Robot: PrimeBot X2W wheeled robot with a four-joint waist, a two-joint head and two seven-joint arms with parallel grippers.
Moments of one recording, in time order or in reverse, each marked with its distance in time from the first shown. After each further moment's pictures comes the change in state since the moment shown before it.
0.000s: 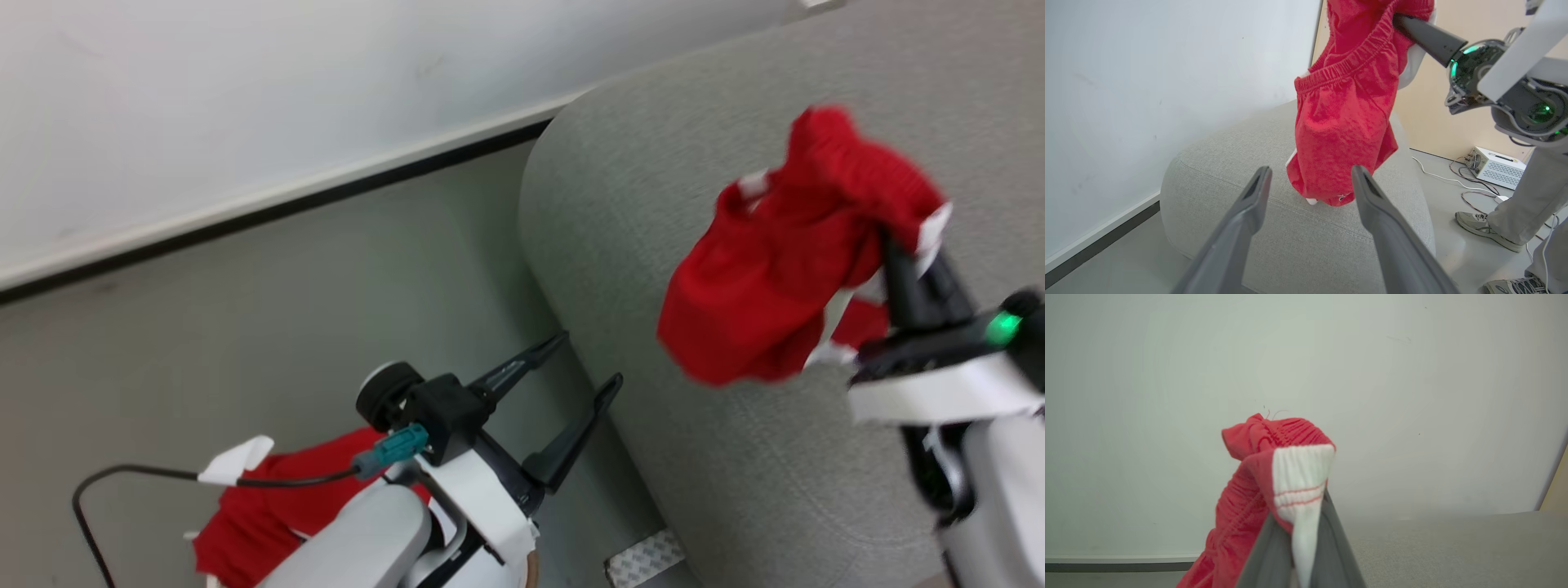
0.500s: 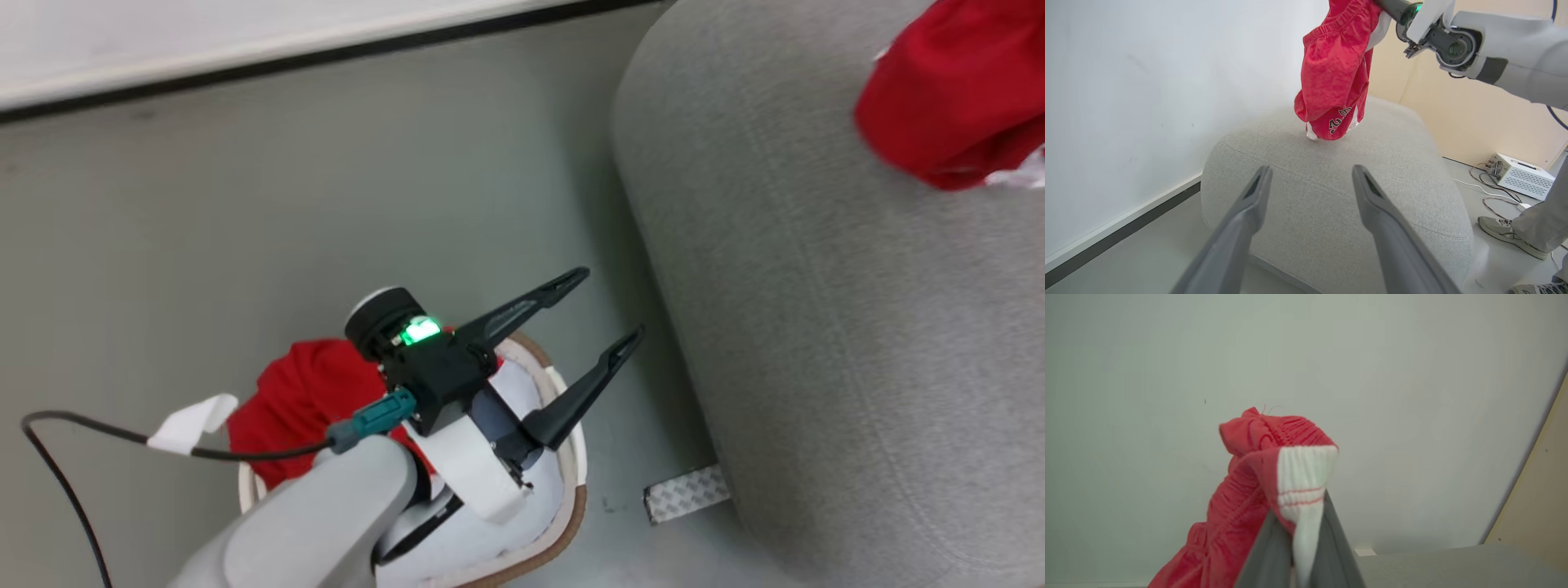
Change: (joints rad) left arm -0.128 0.094 -0.049 -0.150 0.017 0.000 0.015; right arm -0.365 -0.144 -0.242 0.186 -0.064 0.000 0.006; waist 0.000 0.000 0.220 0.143
